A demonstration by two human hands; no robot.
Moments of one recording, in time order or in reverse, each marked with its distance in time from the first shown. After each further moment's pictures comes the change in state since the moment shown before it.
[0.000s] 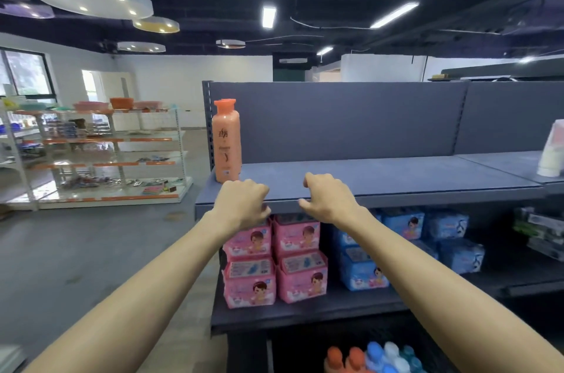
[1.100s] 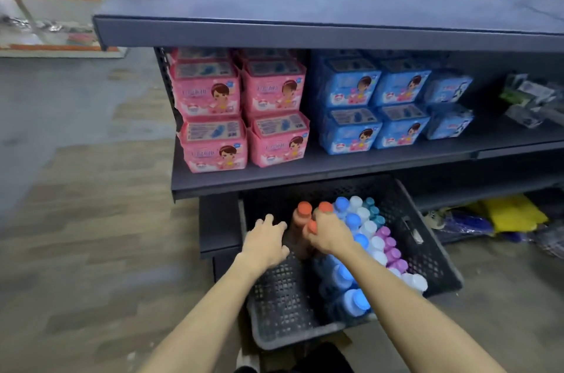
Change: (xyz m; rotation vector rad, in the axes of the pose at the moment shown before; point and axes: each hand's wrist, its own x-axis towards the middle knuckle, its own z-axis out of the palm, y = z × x) left_hand -0.186 0.205 0.255 -0.616 -0.821 -0.035; right_hand -0.192 0.080 0.306 0.106 -0.642 0.396
